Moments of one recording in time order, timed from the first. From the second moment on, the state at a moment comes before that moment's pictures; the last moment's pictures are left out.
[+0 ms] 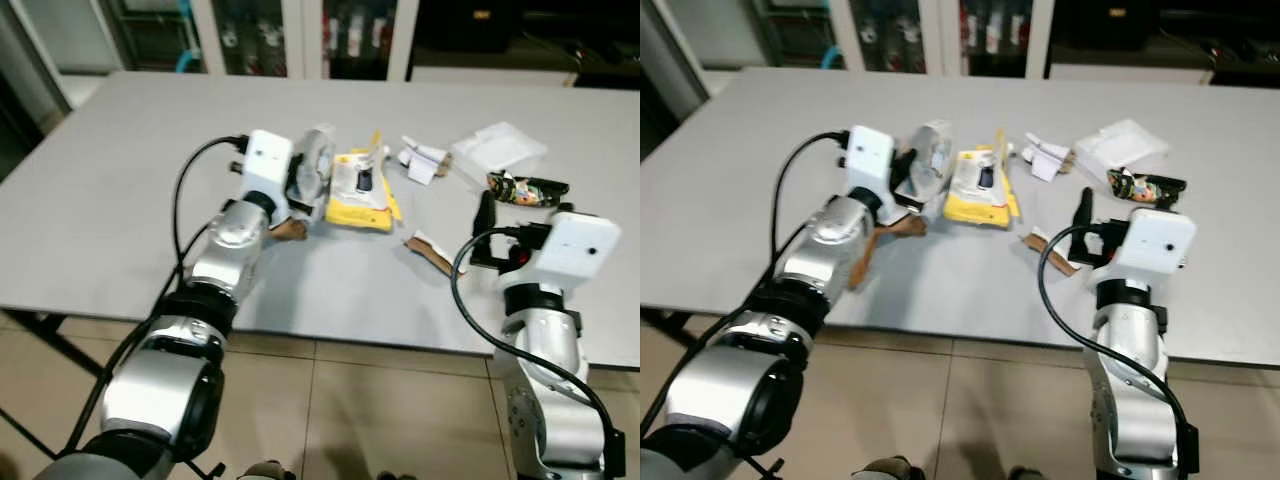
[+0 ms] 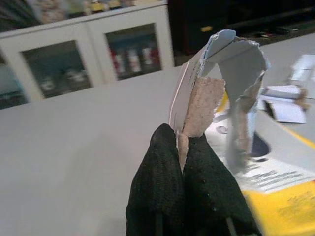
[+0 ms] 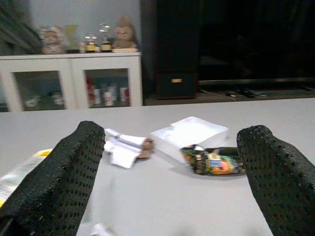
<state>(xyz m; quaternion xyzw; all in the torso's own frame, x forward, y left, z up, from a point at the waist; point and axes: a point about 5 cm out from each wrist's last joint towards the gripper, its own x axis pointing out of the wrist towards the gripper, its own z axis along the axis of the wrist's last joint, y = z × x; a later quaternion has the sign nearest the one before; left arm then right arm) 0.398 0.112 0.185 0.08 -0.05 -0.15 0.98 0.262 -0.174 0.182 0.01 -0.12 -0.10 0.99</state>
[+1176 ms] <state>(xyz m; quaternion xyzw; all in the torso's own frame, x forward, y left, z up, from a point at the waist) 0.401 0.134 0.182 0.09 -0.02 -0.13 0.99 0.275 -0.177 0.167 0.01 -0.07 -0.07 1.00</state>
